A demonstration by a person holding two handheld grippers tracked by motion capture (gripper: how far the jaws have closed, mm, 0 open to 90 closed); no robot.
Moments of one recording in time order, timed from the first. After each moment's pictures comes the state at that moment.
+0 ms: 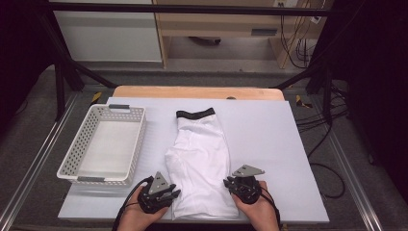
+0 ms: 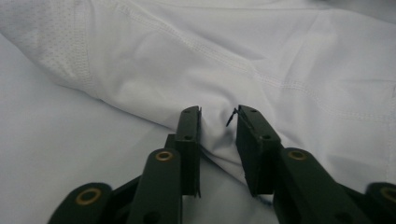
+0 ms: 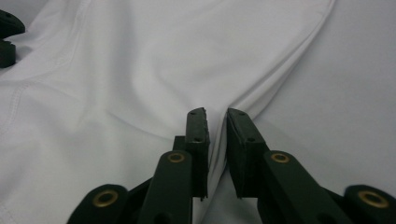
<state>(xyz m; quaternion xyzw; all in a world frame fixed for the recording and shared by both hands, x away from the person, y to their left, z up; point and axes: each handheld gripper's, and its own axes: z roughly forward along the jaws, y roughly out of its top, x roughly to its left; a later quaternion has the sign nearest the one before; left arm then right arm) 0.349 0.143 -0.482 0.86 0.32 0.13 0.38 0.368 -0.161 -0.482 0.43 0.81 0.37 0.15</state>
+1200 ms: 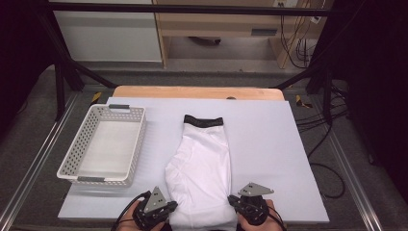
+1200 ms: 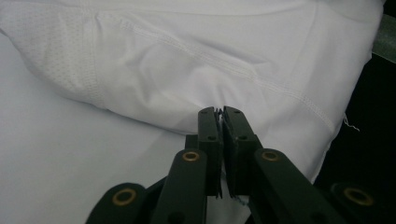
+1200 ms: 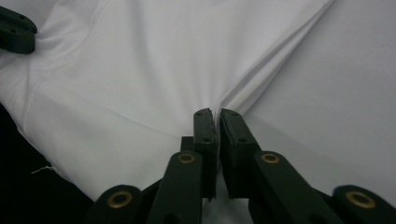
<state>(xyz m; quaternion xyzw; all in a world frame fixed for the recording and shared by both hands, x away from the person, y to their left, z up) 0.308 0.147 -0.478 0.87 0.30 0.13 0.38 0.315 -0.171 -0.478 0.44 0.81 0.38 0.12</state>
